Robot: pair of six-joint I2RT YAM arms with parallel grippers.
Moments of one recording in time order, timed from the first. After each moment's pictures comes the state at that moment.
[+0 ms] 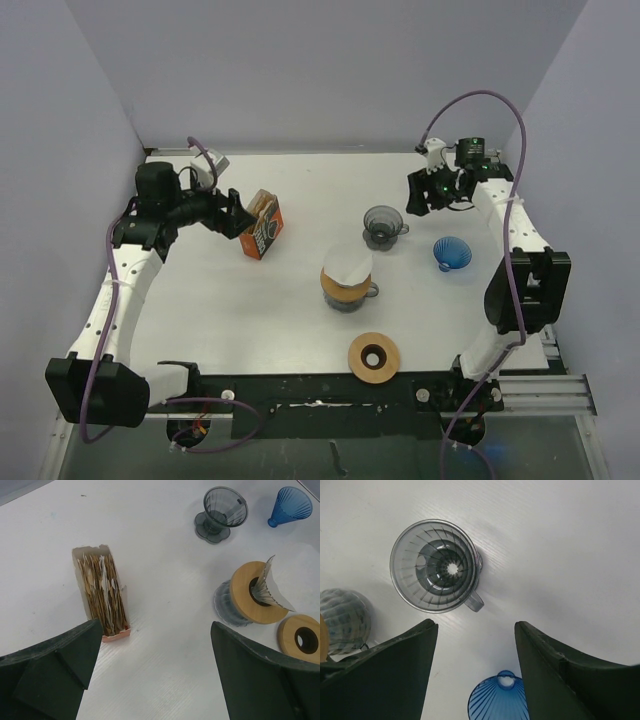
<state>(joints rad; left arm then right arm) -0.09 1.22 1.19 -0.50 0.66 0.12 0.01 1.72 1.54 -0.77 -0.46 -0.40</state>
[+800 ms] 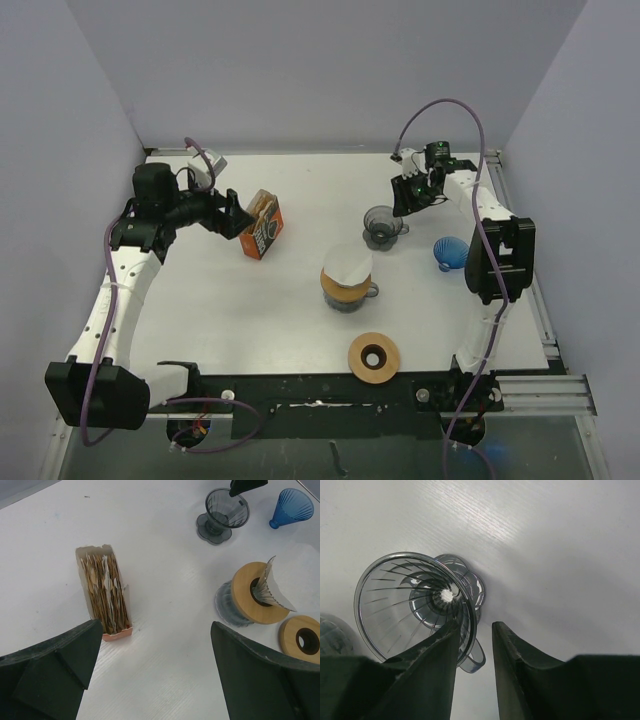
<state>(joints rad) -0.08 1.20 1.18 -0.50 0.66 0.12 0.10 2.00 1.67 -0.74 -0.41 -0.35</state>
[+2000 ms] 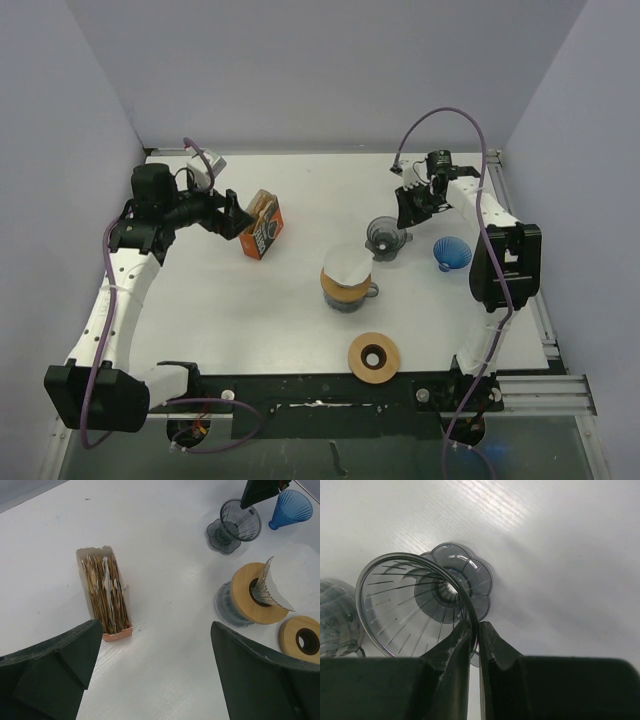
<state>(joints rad) -0.08 1.19 1.18 -0.50 0.66 0.12 0.10 1.95 1.57 -0.79 -0.43 -0.39</state>
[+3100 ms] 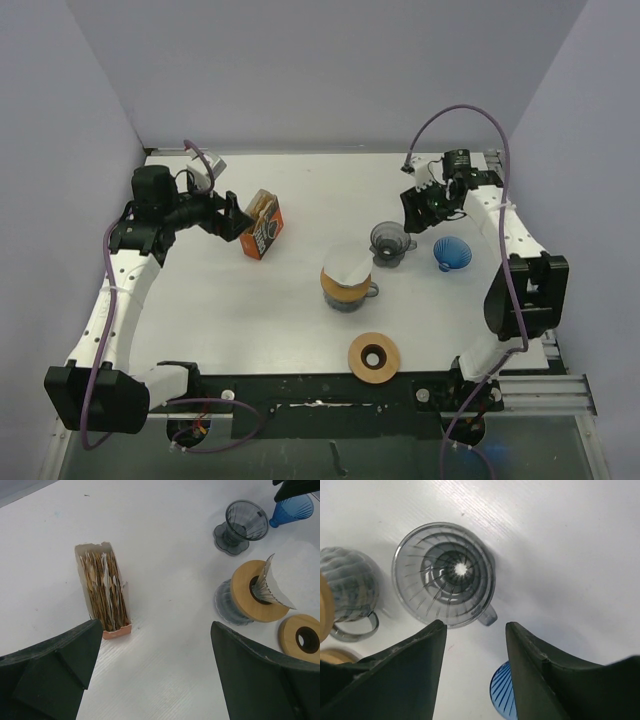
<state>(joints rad) -0.08 1.19 1.17 -0.50 0.66 0.12 0.08 1.76 1.50 -0.87 -0.39 -0.44</state>
